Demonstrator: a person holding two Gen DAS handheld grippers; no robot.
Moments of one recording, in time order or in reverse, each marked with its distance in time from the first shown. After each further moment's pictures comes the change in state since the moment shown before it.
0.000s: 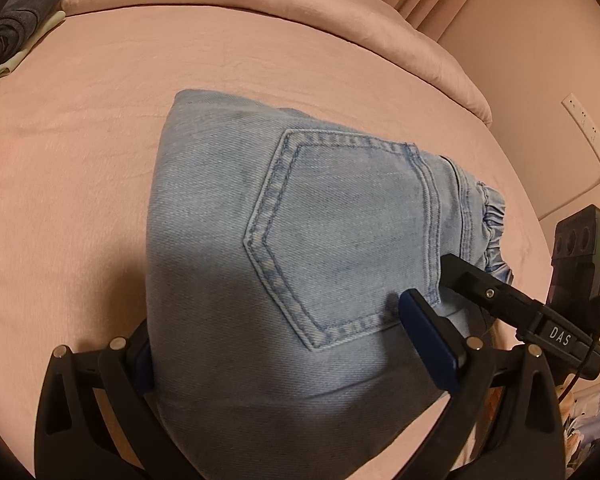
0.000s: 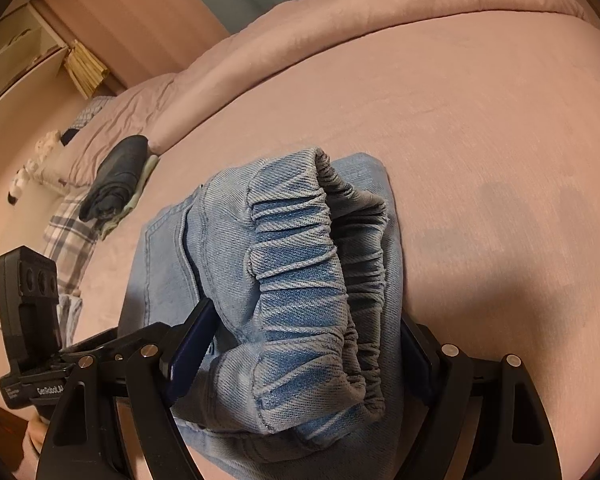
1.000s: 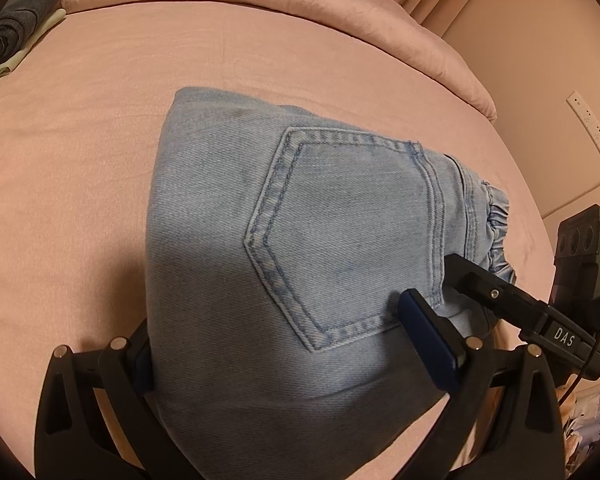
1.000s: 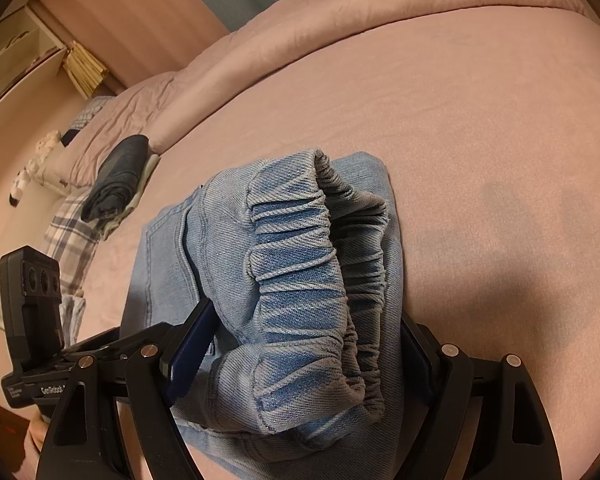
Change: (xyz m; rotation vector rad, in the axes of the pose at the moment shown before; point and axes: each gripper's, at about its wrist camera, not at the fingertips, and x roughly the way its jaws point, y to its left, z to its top) left arm 0.005 -0.002 0.005 -0.003 0.024 0.014; right arm 0.000 0.001 -0.003 0.006 0.003 0.004
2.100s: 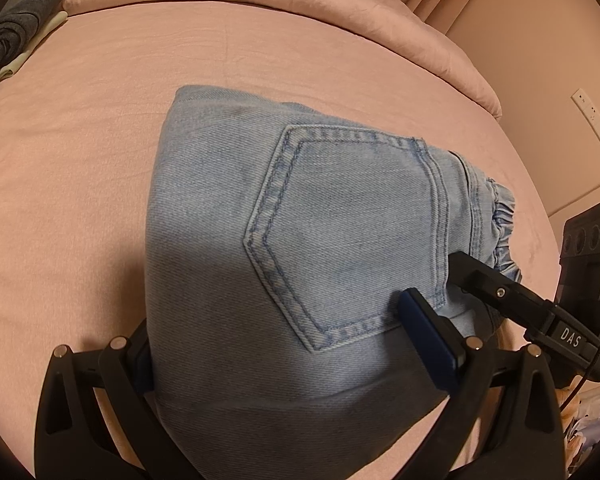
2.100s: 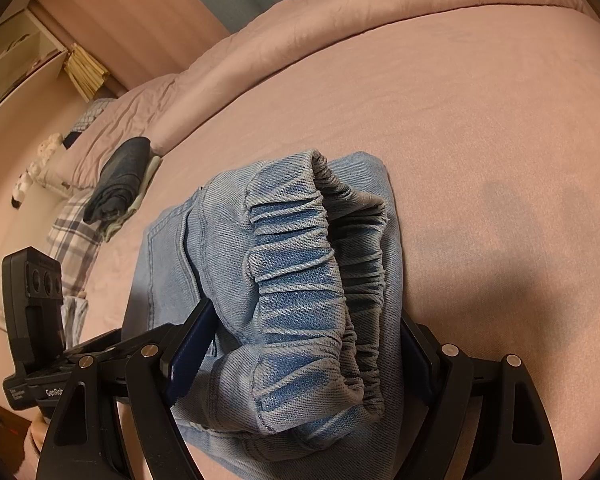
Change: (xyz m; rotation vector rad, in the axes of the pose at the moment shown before) left arm 0.003 -0.002 0.000 0.013 0.004 0.020; right arm -0.002 0.000 -0.003 0.007 -0.003 0.006
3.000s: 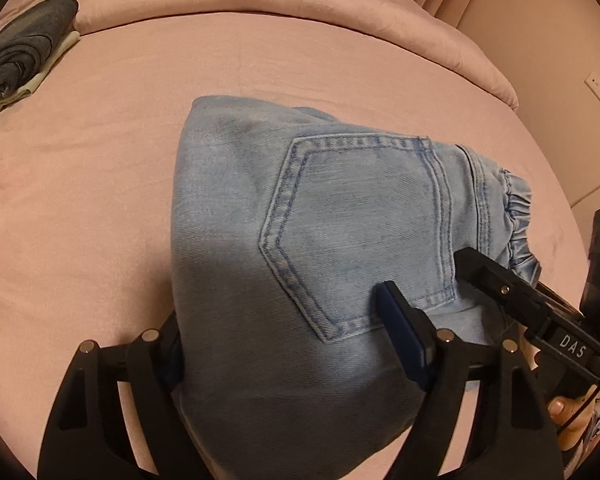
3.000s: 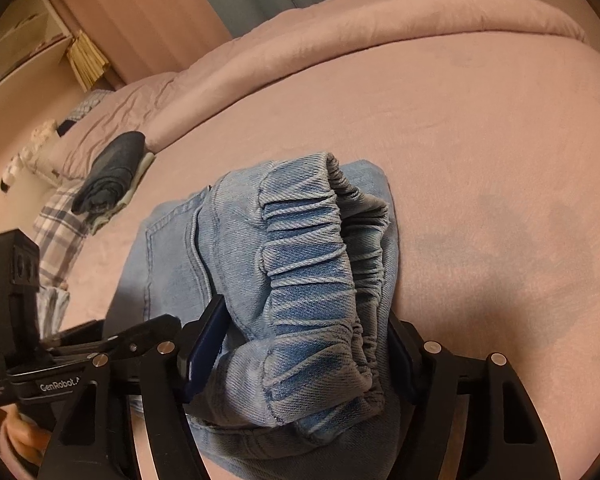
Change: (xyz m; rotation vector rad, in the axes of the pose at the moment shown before) left arm -0.008 -0.003 -0.006 0.040 -0.013 0.112; right arm -0.002 0.008 0.002 -0.073 -0.040 -0.073
